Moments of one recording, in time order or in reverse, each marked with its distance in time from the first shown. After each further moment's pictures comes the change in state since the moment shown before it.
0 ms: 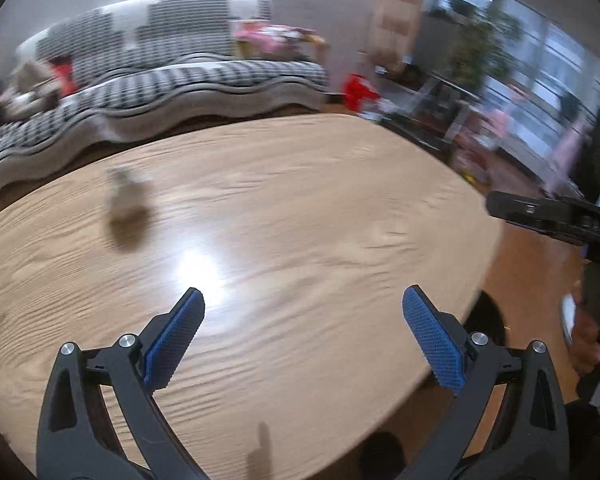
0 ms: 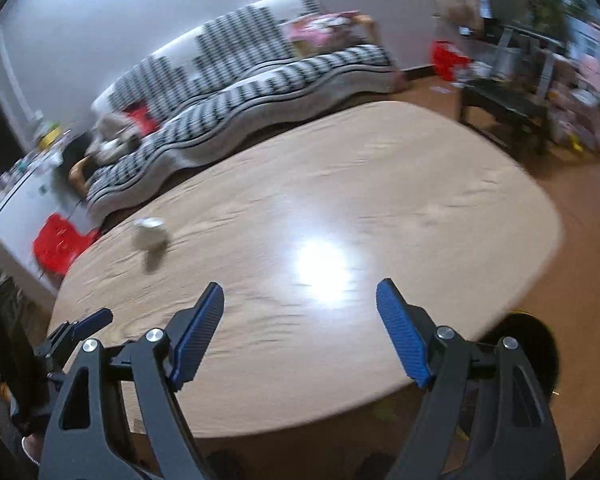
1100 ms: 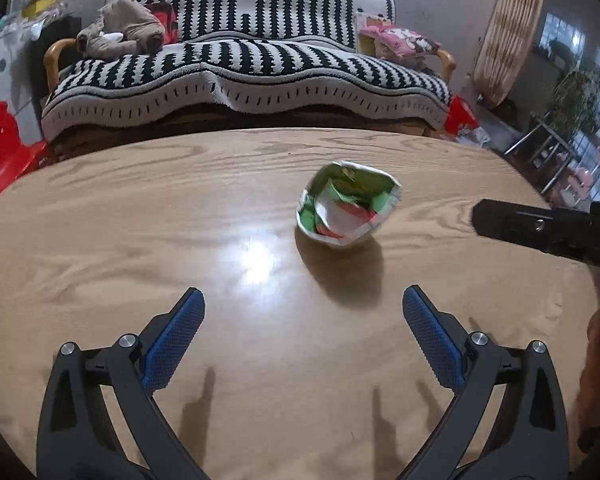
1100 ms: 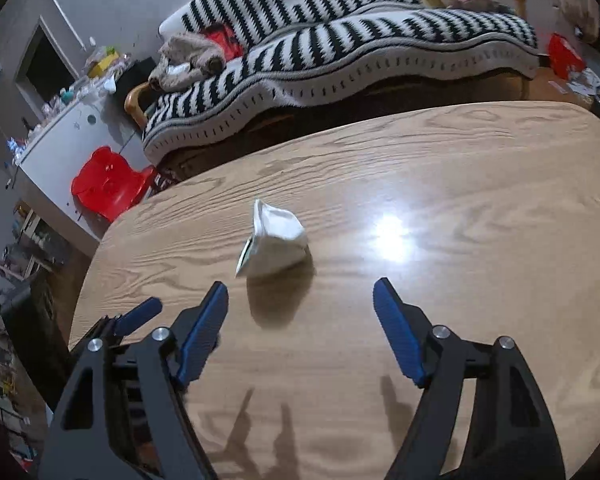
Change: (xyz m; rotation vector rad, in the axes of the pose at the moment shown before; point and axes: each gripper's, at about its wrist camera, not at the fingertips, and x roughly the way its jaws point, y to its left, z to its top) left arm 0.075 0.186 0.042 -0.205 0.031 0.203; right arm 0.220 0.208 0.061 -0.175 0.230 0.207
